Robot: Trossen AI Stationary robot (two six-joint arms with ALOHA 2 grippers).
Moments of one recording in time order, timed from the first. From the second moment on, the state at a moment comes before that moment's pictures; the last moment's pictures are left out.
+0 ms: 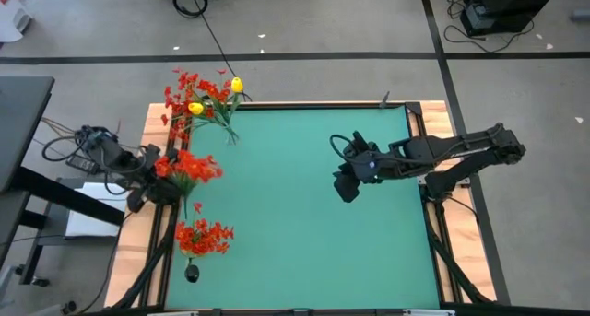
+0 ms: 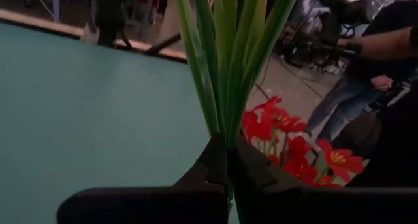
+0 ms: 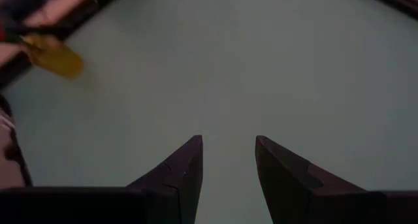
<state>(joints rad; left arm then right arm) -0.62 0.15 0.72 -0.75 -0.22 -0.43 0.19 1.33 1.35 -0.93 0.34 0.84</state>
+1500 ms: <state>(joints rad) -0.62 0.11 0.71 -0.65 -0.07 -0.30 0.47 1.00 1.35 -0.61 0.57 0.49</state>
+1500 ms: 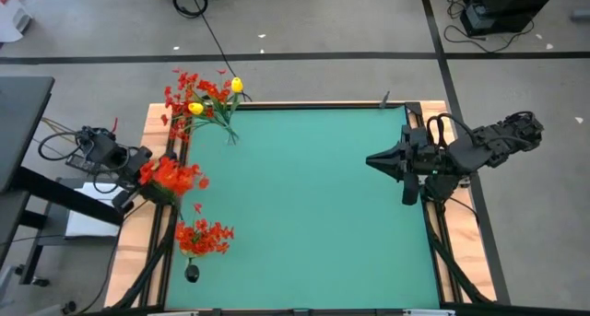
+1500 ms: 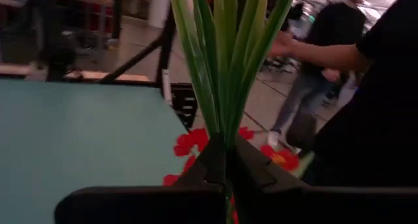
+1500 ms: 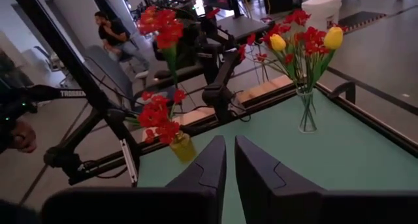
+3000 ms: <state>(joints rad) -0.62 0.00 0.38 -0.33 0.41 -0.16 0.47 1.00 1.35 -0.61 0.57 0.49</state>
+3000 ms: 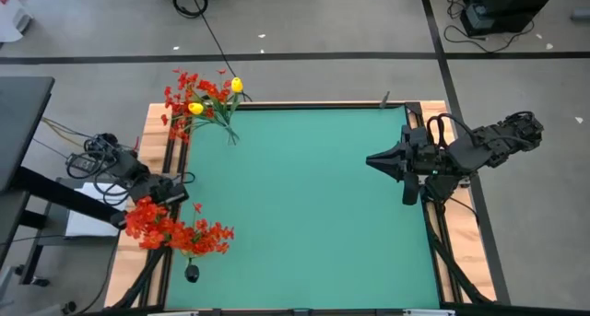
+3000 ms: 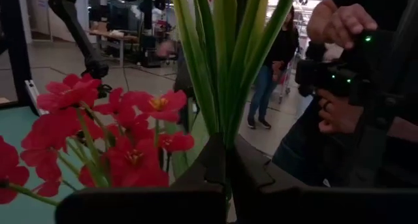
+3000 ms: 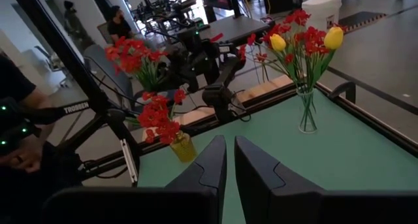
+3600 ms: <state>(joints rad) -0.62 0.01 0.38 -0.40 0.25 -0.09 0.47 1.00 1.35 -0.61 0.57 0.49</state>
